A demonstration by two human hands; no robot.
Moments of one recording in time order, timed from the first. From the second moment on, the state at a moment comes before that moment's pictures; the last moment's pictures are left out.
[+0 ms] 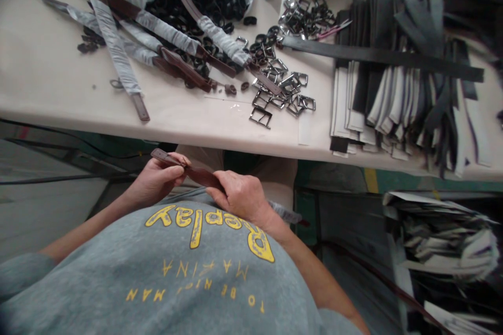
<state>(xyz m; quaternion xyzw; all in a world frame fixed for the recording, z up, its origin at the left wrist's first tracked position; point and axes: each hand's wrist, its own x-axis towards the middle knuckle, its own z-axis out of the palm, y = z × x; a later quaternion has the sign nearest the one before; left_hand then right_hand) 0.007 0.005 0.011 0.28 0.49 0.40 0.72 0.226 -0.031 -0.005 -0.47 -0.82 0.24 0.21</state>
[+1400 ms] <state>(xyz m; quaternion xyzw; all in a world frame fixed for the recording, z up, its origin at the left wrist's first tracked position) 0.019 -0.007 -0.014 0.20 0.52 0.33 0.76 0.214 -0.025 -0.009 -0.50 -0.77 0.31 0.24</state>
